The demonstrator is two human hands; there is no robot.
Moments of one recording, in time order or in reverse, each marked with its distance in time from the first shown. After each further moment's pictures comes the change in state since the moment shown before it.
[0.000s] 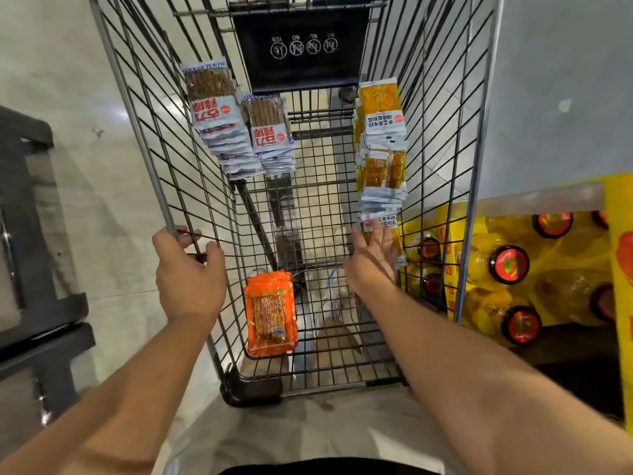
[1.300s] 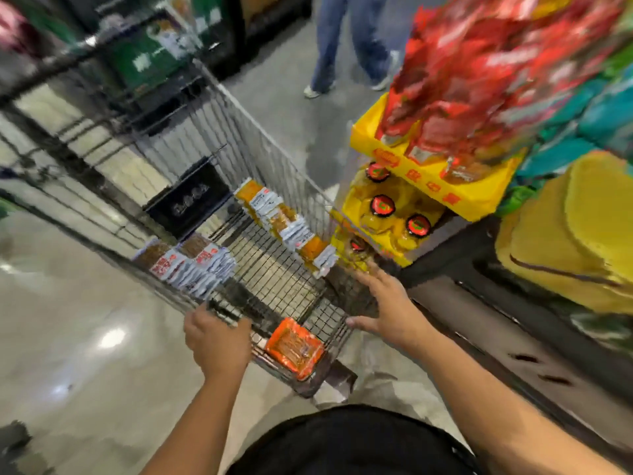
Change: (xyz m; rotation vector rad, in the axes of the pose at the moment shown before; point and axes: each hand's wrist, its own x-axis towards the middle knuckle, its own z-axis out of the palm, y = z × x) left_hand -0.028 0.026 -0.101 0.218 -0.442 0.448; right_hand -0.316 0.010 -0.047 0.519 0.310 0.041
